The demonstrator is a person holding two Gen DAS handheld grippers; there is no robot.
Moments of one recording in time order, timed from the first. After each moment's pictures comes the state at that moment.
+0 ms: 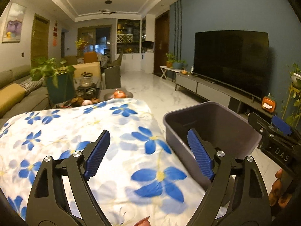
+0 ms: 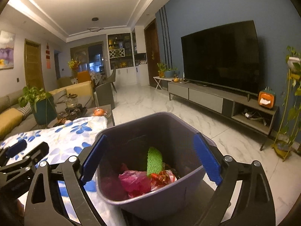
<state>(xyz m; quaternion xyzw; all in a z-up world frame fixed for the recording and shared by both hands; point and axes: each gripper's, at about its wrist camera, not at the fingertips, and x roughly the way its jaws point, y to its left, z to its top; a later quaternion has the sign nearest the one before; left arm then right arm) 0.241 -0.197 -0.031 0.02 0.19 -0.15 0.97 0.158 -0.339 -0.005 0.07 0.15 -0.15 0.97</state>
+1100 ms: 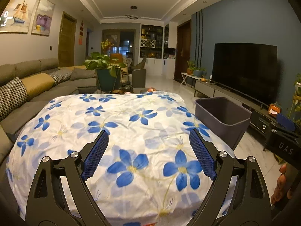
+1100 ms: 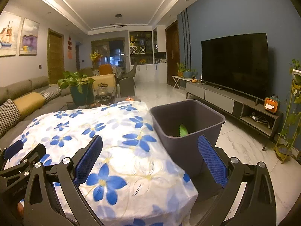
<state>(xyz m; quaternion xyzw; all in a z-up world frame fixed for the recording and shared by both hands) 0.049 -0.038 -0.028 -0.01 0.18 -0.08 0.98 0.009 -0.202 0.015 0.04 0.16 -0.08 0.98</state>
